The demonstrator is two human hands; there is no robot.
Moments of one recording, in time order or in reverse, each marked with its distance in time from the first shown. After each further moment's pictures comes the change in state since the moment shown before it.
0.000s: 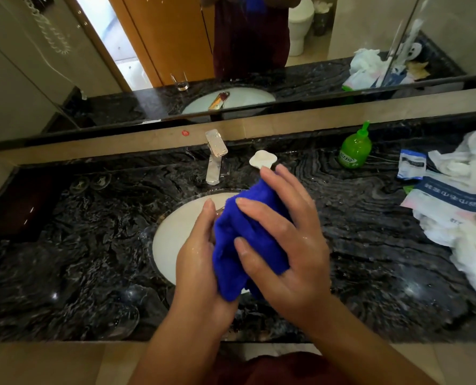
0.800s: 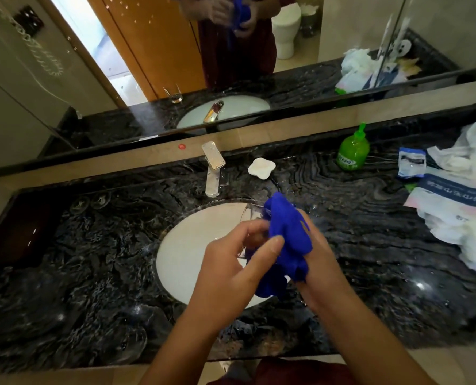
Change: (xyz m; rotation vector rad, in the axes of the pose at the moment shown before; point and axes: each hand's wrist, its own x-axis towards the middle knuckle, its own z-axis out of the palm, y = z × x) left_hand 0.045 -0.009 -0.026 1.054 -0.358 0.574; right_hand 0.001 0.047 0.003 0.785 0.128 1.041
